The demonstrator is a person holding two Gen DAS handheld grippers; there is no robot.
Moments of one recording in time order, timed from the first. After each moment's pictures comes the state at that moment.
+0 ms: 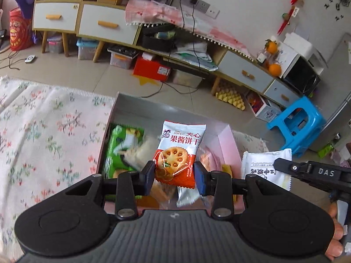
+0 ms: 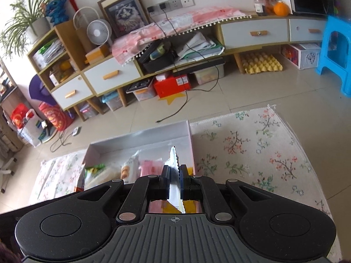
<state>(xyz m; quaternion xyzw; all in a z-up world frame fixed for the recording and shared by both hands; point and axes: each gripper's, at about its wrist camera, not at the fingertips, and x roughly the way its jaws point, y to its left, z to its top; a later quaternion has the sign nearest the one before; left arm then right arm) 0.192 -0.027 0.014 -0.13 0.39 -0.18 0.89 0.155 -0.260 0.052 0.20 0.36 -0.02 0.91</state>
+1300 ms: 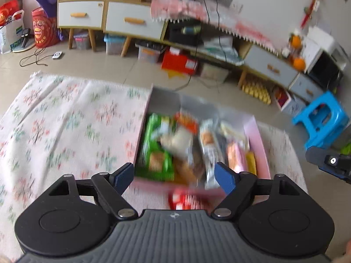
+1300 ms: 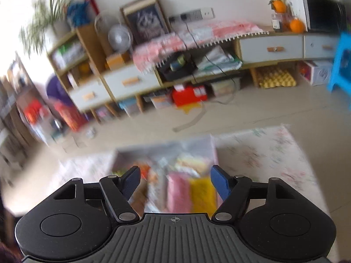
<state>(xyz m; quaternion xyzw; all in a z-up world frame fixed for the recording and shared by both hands) 0.155 -0.018 0.031 -0.08 0.43 -0.10 0.89 0.122 -0.228 0.087 0.15 0.36 0.01 0.92</state>
